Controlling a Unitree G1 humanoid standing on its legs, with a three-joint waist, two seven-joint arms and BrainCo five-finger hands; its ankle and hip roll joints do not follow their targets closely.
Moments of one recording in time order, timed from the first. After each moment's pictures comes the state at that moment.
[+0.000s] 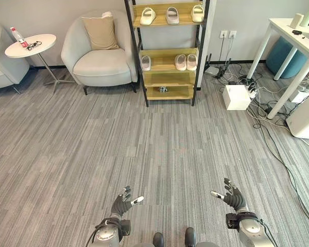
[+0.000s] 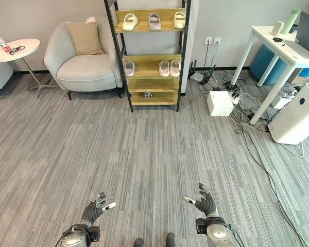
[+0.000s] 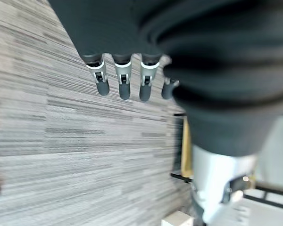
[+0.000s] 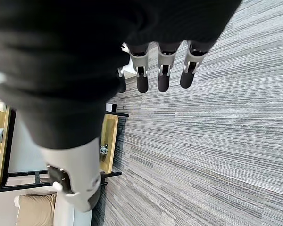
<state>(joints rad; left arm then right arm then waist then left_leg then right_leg) 0.16 0.21 -0.20 0.51 -0.33 -0.10 0.08 0.15 -0.28 0.14 0.44 0.17 -0.09 -0.17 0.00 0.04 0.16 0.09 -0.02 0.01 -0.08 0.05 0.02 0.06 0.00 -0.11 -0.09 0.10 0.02</state>
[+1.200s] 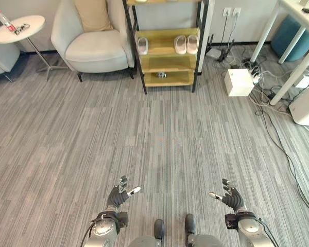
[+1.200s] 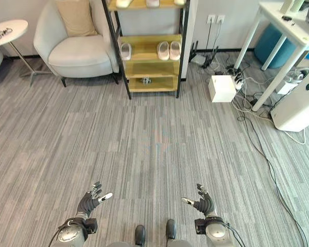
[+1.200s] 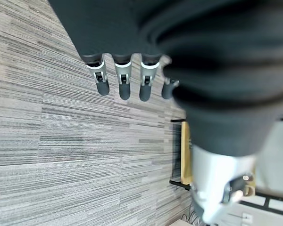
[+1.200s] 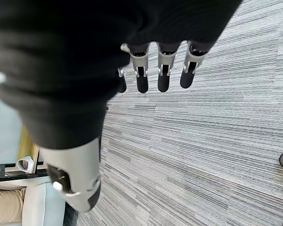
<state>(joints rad) 0.17 0.25 -0.19 0.40 -0.33 -0.10 0.14 0.11 -0.30 0.18 0.46 0.15 -0.08 -0.18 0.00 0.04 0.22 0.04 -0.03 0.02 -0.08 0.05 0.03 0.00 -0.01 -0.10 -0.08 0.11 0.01</state>
